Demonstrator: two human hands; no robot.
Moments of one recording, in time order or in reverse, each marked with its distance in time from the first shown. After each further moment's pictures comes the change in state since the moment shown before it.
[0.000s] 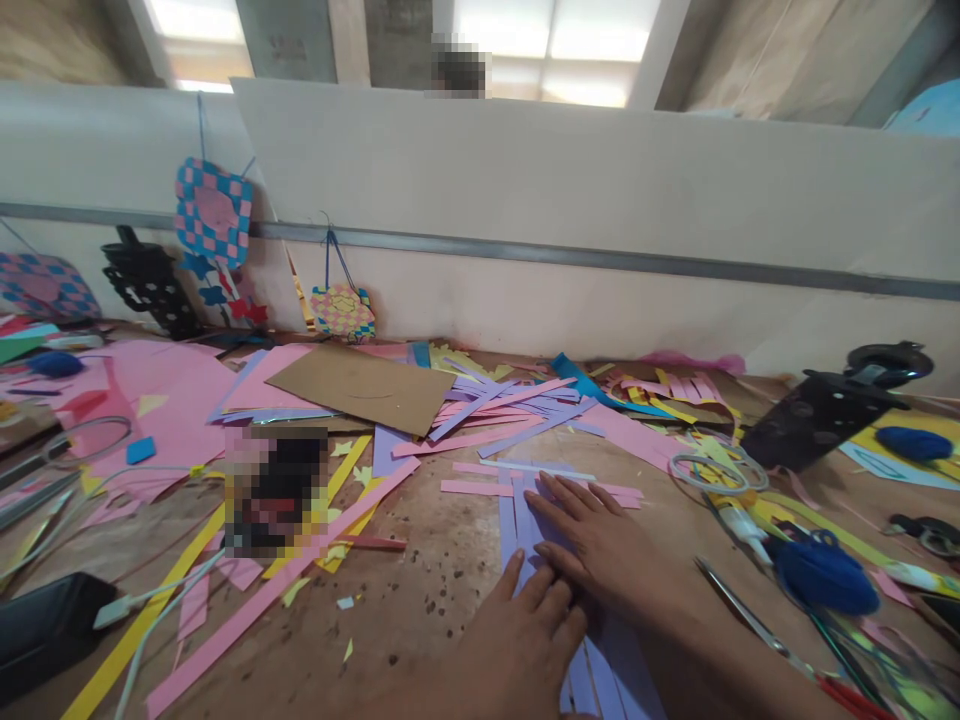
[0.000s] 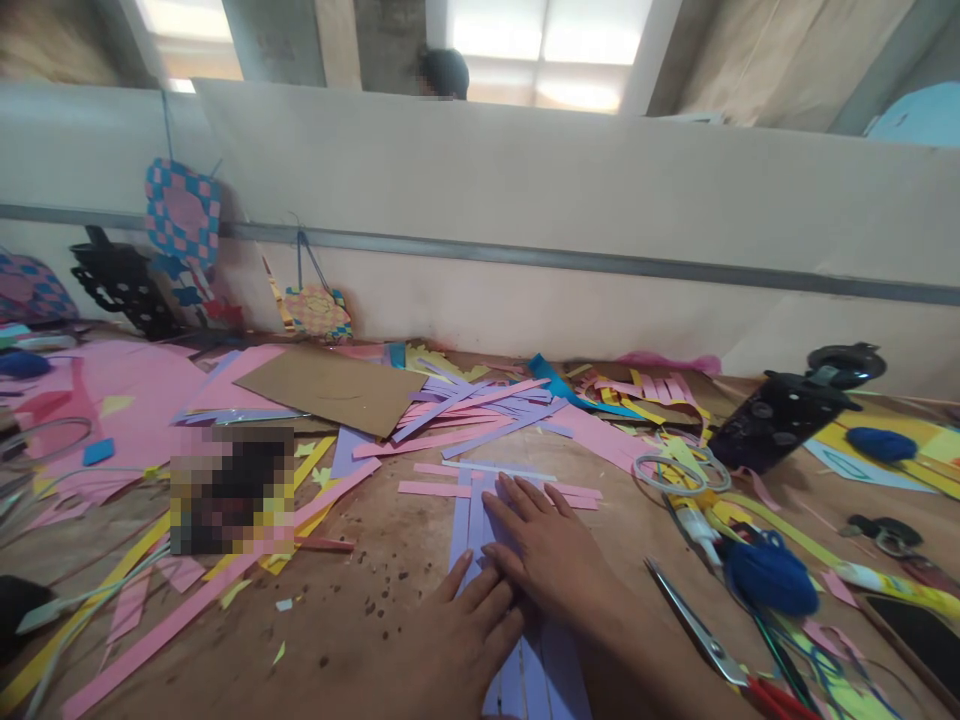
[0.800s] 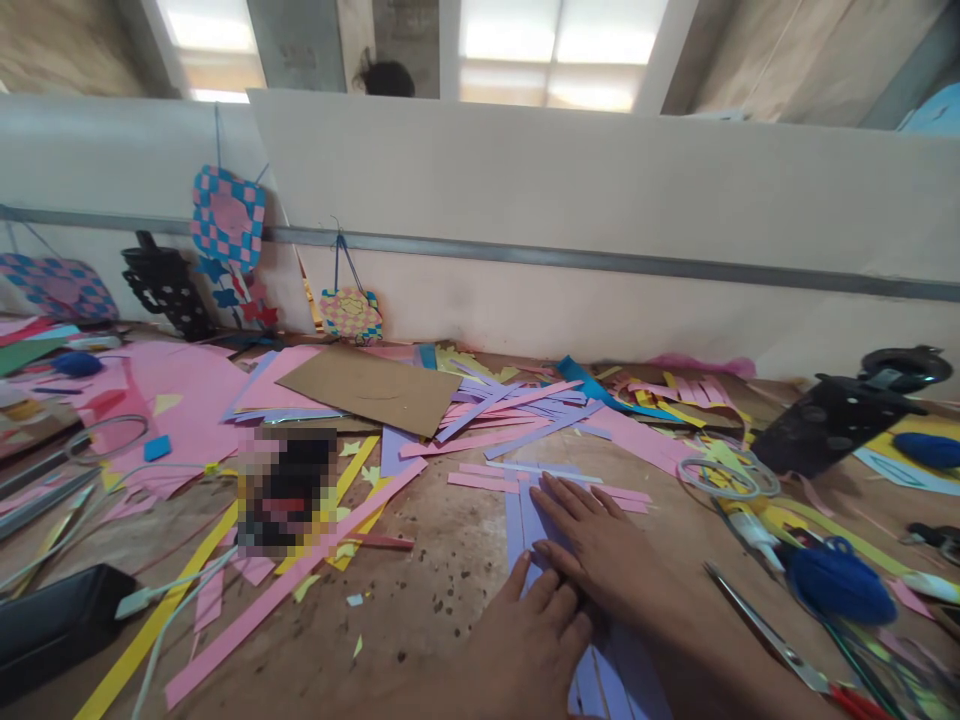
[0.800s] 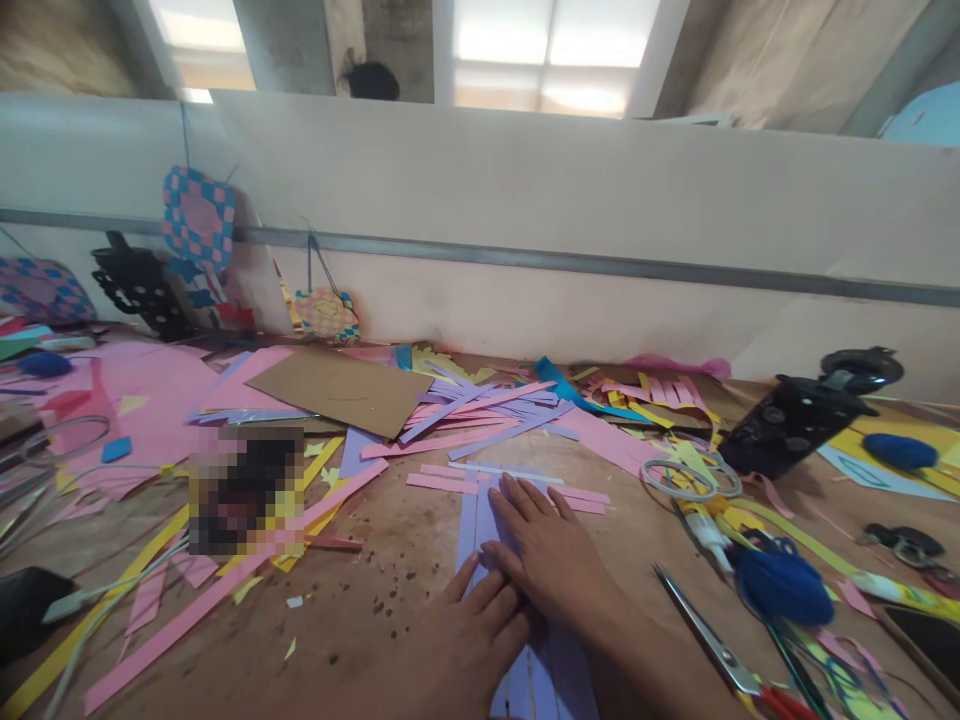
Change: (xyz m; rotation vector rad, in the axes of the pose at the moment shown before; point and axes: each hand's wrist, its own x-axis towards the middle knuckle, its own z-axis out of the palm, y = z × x) left_hand 0.004 -0.003 0.020 0.150 -0.003 0.011; right_hand 0.005 -0.009 0.006 -0.017 0.009 0.043
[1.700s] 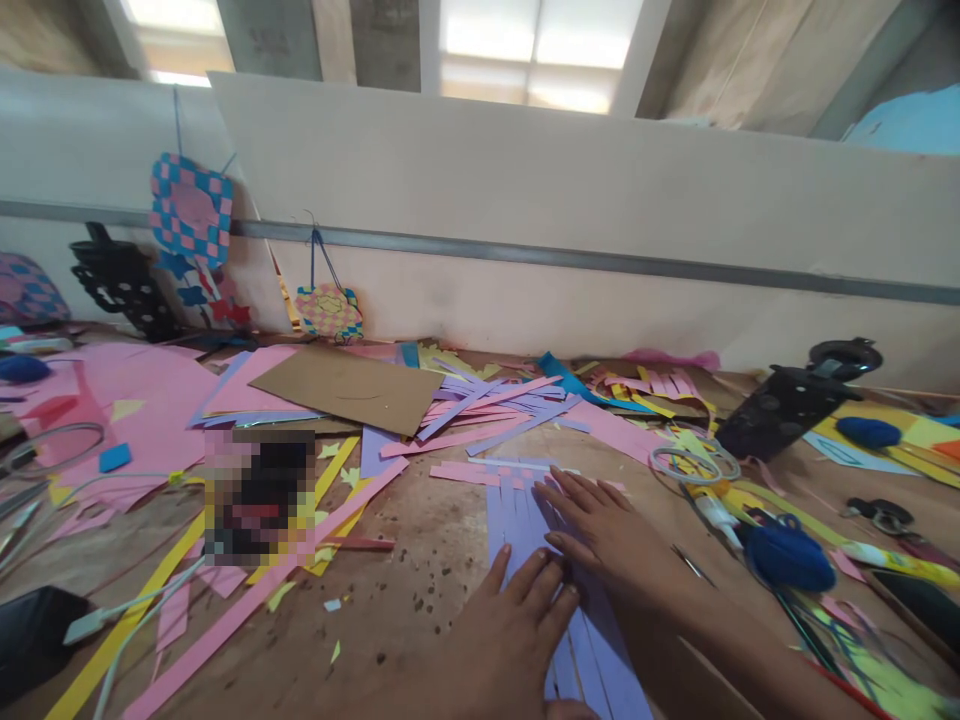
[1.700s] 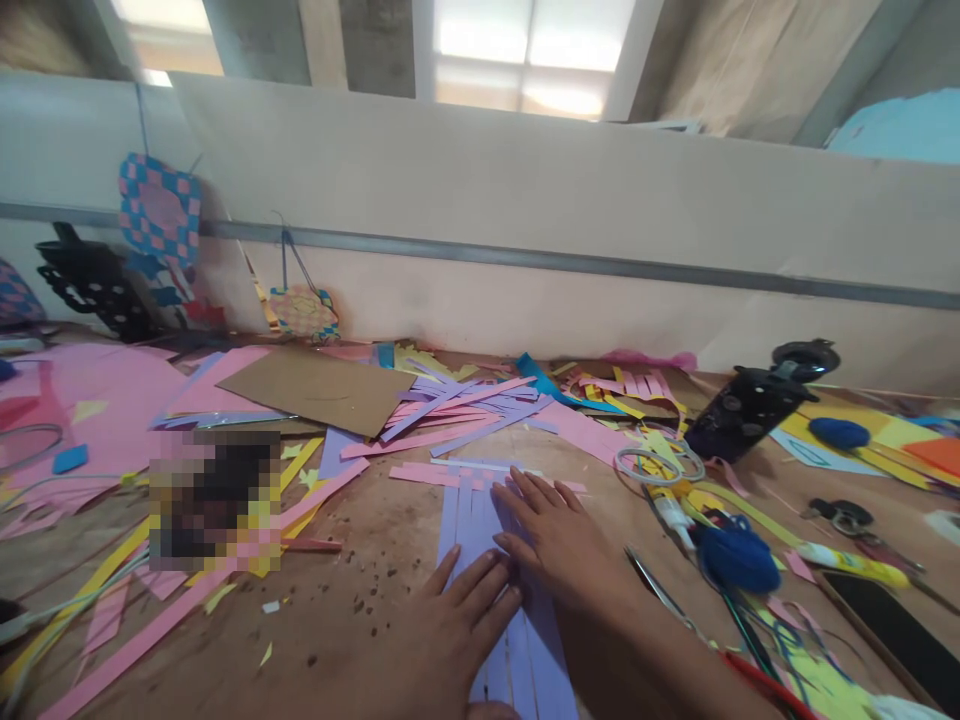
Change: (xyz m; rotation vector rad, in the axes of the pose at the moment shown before) left_hand -0.004 0.001 -0.015 -0.190 -0.053 -0.002; right_hand -0.018 0.031 -0.011 -0.041 -0.064 0.062
